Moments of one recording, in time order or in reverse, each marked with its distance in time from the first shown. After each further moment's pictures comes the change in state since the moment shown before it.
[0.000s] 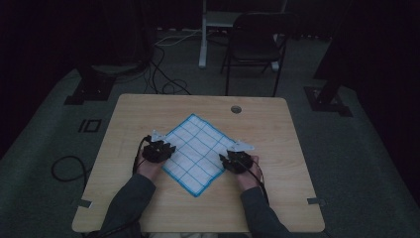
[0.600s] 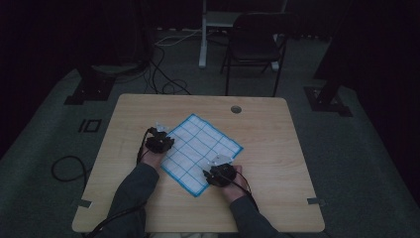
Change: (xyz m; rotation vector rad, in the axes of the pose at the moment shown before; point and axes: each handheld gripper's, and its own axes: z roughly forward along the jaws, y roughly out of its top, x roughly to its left) left arm 0.018 0.016 0.031 0.076 0.093 -0.011; right arm 0.058 -0.014 0.017 0.081 0.105 -0.141
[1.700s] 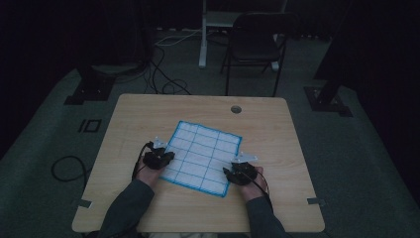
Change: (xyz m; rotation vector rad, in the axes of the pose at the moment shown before) left arm -0.027 -0.041 -0.035 -0.014 -0.131 0.046; right arm -0.049 -0.033 -0.030 0.014 -0.072 0.143
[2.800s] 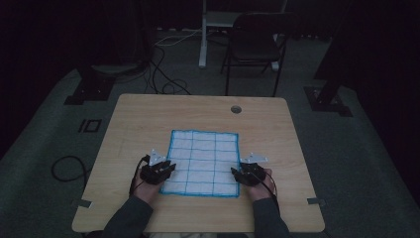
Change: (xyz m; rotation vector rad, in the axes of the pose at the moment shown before) left arm -0.026 -0.029 -0.030 -0.094 0.028 0.006; right arm -0.020 -0.014 -0.012 -0.009 -0.025 0.059
